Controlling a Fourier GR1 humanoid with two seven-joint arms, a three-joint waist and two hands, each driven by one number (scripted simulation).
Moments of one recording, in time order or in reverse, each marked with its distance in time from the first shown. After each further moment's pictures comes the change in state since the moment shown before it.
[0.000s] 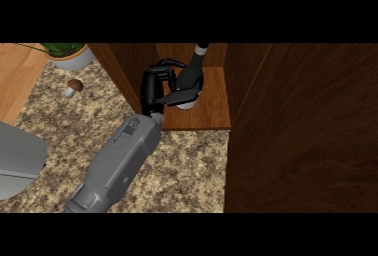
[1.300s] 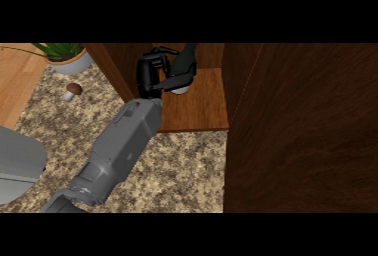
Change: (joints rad) left arm -0.190 -0.008 0.170 0.311 0.071 -0.034 -0.192; right arm 0.021 0.011 0.019 0.013 -0.011 0.039 -0.046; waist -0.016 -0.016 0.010
